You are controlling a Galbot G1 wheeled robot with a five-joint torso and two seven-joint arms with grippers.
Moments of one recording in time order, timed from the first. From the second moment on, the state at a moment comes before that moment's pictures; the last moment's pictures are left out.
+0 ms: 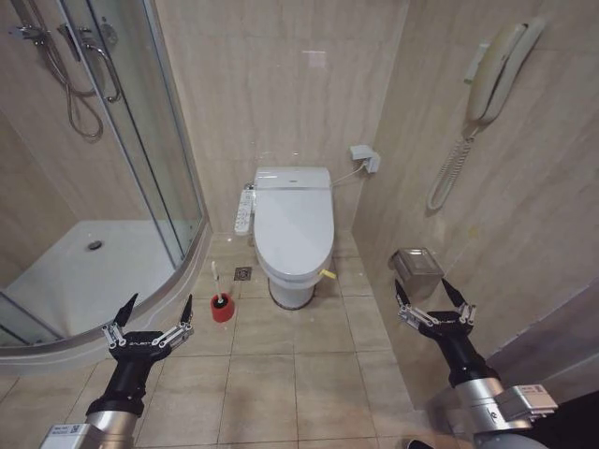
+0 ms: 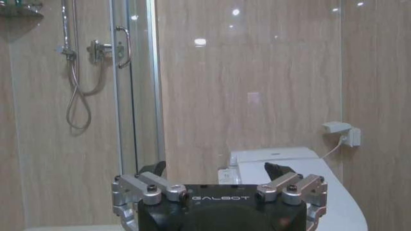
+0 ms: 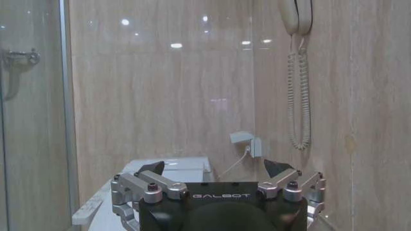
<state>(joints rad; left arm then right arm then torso) 1.82 -1.24 -0.67 -2.47 -0.25 -0.01 -0.17 -1.73 1.35 0.74 2.40 0.35 -0.01 0.01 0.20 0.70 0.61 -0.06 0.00</state>
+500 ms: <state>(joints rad) 1.82 -1.24 -0.67 -2.47 -0.25 -0.01 -0.17 -1.73 1.35 0.74 2.40 0.35 -0.01 0.01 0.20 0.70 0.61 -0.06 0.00</state>
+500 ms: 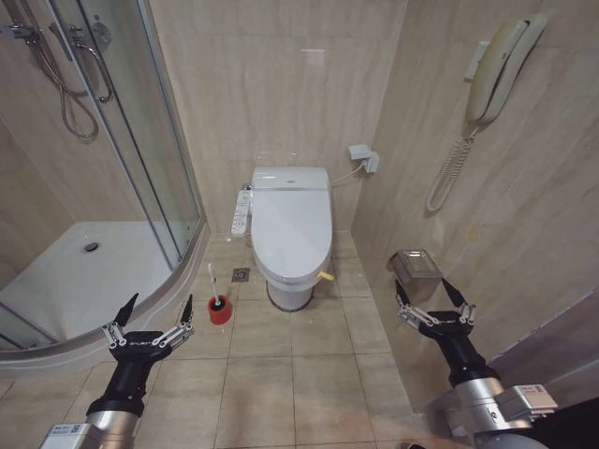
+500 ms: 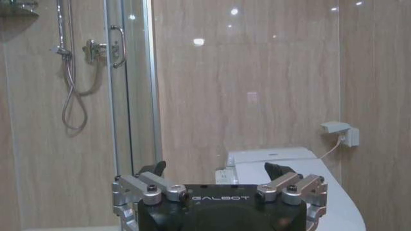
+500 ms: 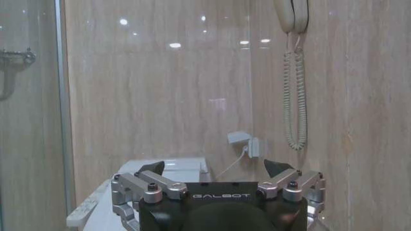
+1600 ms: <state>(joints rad) 1.82 -1.24 -0.67 -2.47 -0.25 -0.01 -0.17 -1.73 1.35 0.74 2.40 0.35 -0.01 0.01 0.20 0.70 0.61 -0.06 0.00</state>
